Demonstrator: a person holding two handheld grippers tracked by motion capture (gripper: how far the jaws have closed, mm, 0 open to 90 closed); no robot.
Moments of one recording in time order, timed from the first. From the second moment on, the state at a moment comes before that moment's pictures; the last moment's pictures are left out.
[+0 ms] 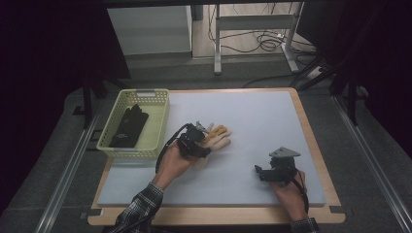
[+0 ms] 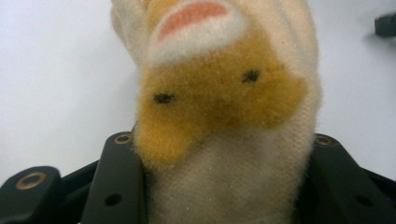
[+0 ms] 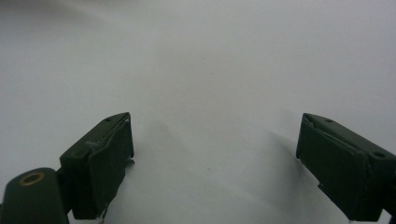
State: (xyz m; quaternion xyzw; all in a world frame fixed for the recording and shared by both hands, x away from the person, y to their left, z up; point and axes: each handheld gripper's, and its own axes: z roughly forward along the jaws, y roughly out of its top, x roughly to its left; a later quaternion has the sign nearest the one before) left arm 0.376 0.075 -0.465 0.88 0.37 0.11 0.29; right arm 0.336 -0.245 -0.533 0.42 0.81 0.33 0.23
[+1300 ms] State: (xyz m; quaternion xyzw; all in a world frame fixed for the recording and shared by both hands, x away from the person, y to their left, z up) left arm 0.431 0.267 -0.415 0.76 0.56 0.21 0.25; right arm 0.336 -0.245 -0.533 0.42 0.81 0.33 0.23
